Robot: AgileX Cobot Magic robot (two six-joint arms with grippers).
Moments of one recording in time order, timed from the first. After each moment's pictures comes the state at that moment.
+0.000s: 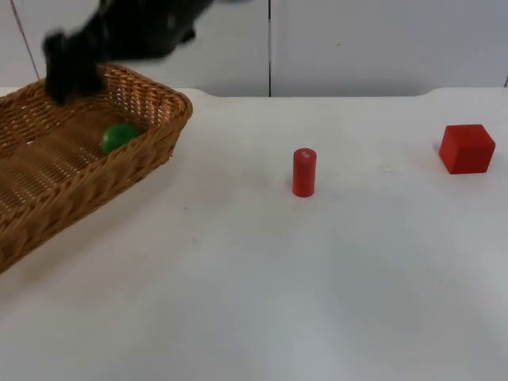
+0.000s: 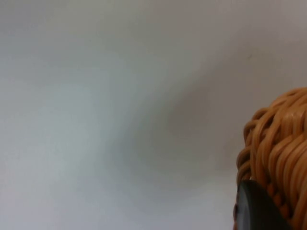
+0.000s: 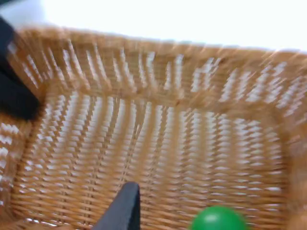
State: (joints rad) right arm 0.75 2.38 -2.37 0.29 0.83 -0.39; left arm 0.52 1.73 -0.86 -0.75 0.74 0.21
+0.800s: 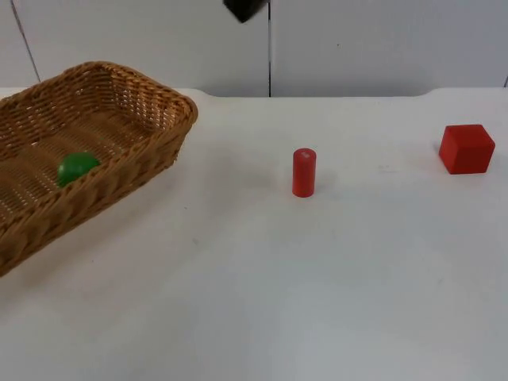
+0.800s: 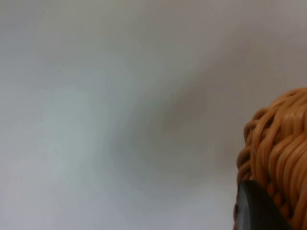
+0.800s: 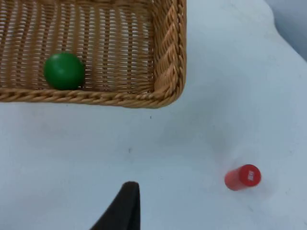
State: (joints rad) right arm 0.72 1.70 -1.62 -0.07 0.84 -0.13; left arm 0.52 1.73 -0.86 -0.75 0.75 0.24
